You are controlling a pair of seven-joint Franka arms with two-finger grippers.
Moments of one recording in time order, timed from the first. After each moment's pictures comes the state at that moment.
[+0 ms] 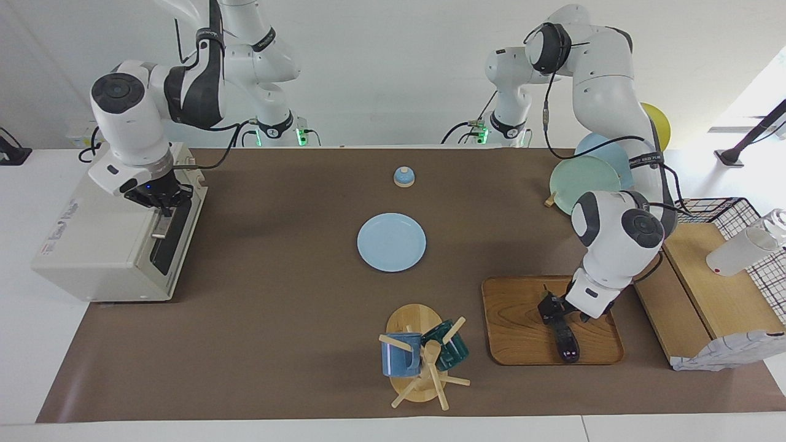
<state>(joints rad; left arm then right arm) -0.05 0.64 -0.11 -1.45 0.04 2.20 -0.08 0.02 -0.03 -0.13 -2.01 -0.28 1.94 -0.17</state>
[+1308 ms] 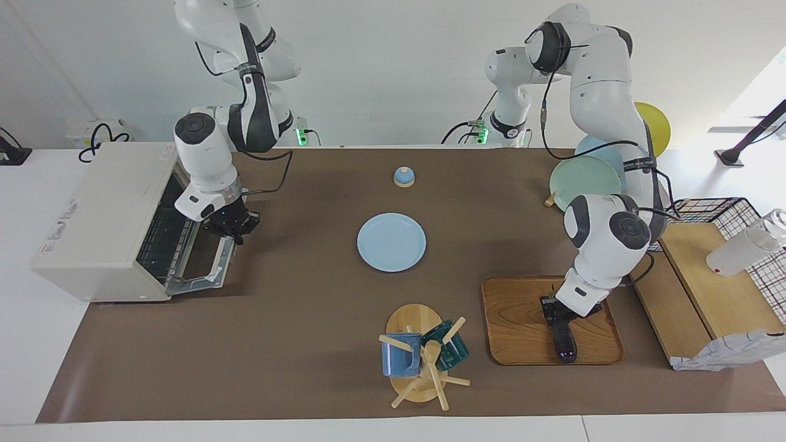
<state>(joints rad) -0.05 0.63 -0.11 -1.50 0.05 2.24 -0.04 0.12 0.03 -0.09 -2.28 -0.09 2.39 -0.08</state>
